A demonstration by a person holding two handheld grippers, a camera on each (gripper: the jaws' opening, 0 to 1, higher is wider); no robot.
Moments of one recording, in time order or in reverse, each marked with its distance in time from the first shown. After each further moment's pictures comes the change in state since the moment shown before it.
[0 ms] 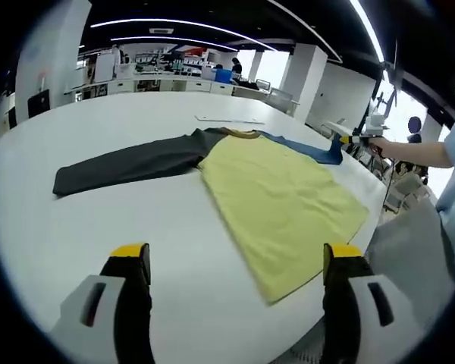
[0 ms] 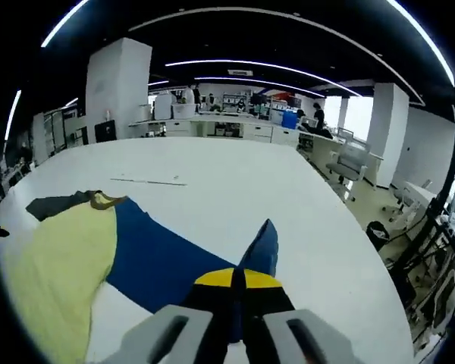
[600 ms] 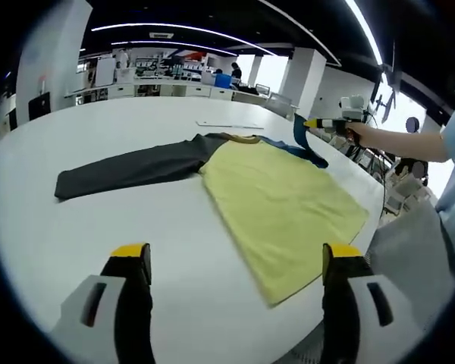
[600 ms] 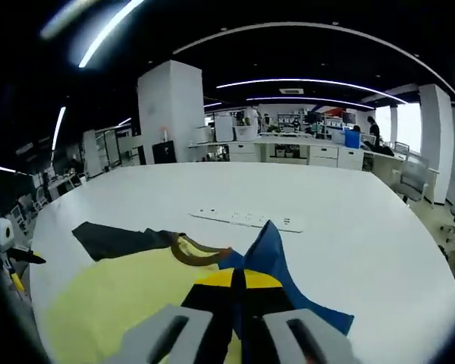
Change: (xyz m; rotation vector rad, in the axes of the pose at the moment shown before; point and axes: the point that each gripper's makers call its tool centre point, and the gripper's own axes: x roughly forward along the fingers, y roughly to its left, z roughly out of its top) left arm -0.002 0.002 0.001 0.003 -0.022 0.004; right arm 0.066 0.171 0.052 -0.028 -0.083 0.307
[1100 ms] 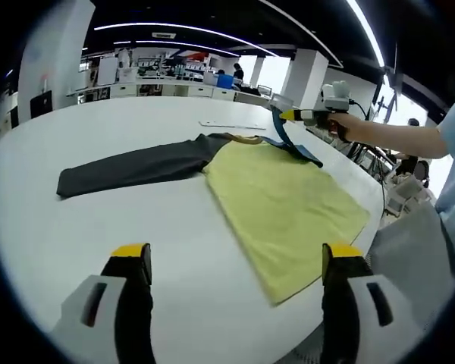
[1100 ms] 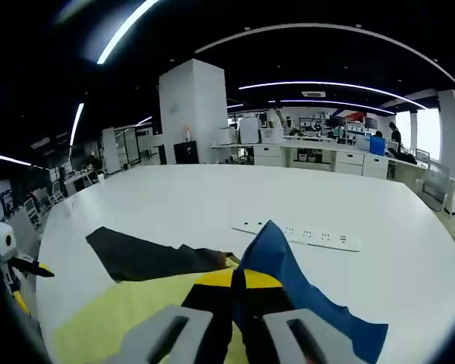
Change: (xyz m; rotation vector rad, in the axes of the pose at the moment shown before) left arm -0.001 0.004 0.001 -0.006 -0.005 0.001; right arm 0.050 0.095 0.026 -0.029 -0.024 0.098
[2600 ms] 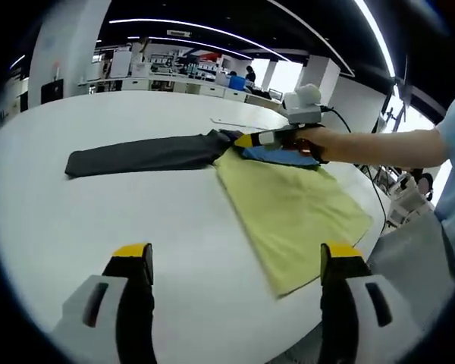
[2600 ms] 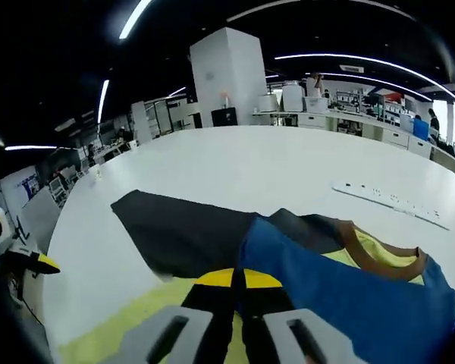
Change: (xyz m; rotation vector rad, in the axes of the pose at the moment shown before) left arm -0.006 0.009 -0.018 -0.073 -0.012 0.037; right arm 0.084 0.129 -0.078 -0.044 0.197 0.190
